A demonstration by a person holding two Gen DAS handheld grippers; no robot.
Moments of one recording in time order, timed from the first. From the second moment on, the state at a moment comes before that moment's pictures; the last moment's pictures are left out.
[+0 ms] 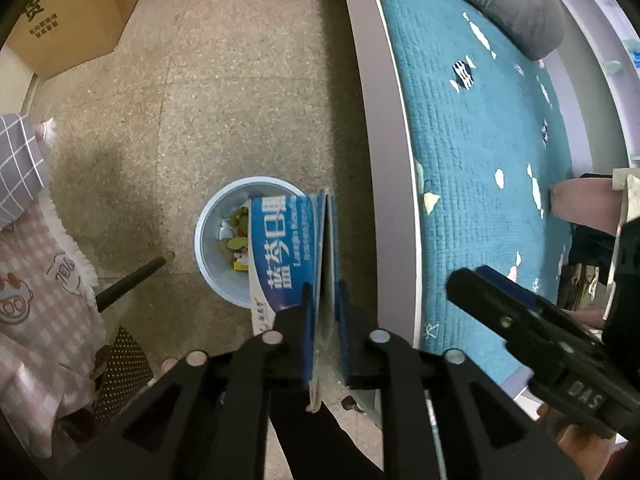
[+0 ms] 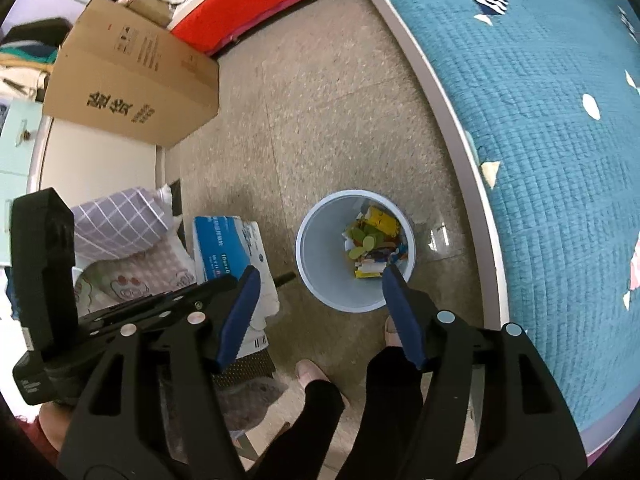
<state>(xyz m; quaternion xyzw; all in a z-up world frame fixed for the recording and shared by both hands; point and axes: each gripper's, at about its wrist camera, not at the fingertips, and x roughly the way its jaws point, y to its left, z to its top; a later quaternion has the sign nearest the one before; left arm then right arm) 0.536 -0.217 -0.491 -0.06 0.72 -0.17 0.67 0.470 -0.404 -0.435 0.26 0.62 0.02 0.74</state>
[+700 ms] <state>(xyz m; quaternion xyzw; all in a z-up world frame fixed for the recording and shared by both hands) 0.522 -0.143 -0.407 -0.09 0.66 -0.13 0.73 0.462 -0.348 -0.385 0.25 0.60 0.06 0.76</state>
